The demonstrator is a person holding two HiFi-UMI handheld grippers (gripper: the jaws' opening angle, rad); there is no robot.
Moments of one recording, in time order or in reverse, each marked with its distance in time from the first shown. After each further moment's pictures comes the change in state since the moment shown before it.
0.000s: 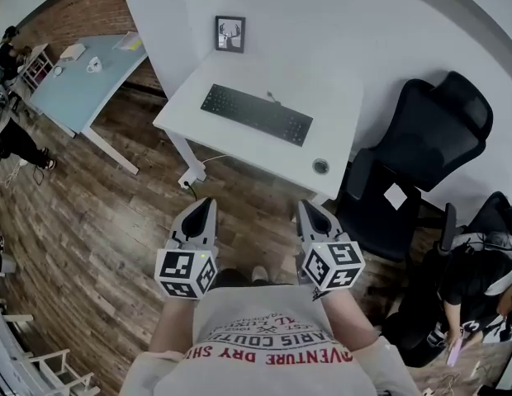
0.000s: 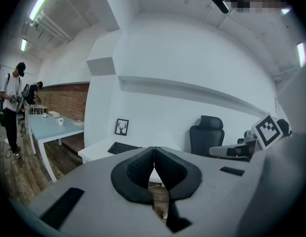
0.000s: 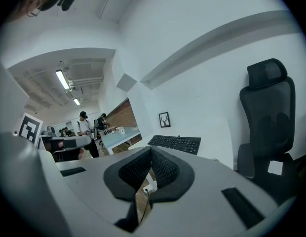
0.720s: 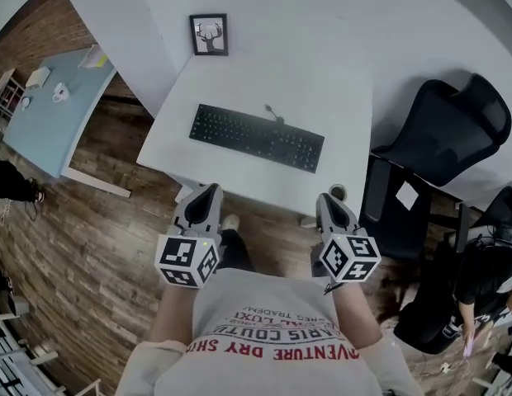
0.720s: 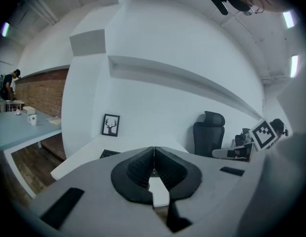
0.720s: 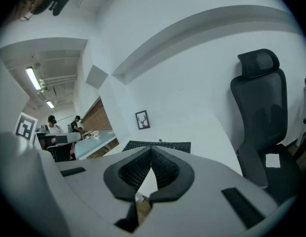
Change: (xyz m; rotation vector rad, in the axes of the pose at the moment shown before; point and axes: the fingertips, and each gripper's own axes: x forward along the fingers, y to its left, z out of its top) left arm 0.202 0.099 0.022 0.028 0.074 -0.175; right arm 0.161 -0.098 0.011 0.117 0.014 -0.231
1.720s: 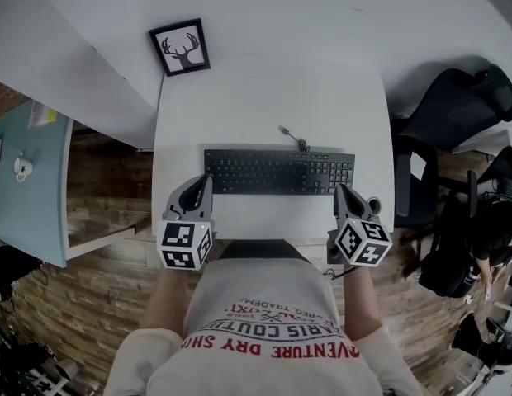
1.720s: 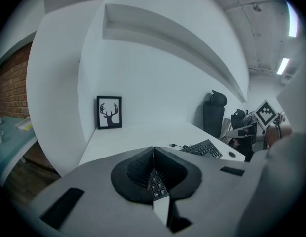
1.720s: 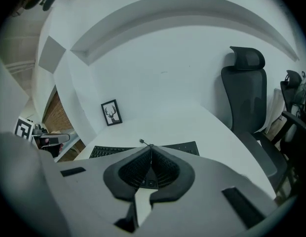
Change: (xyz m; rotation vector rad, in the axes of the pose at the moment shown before) left arm 0.194 0.222 -0.003 0.118 0.259 -0.219; right arm 0.180 -0.008 0.005 0.111 0.111 -0.396
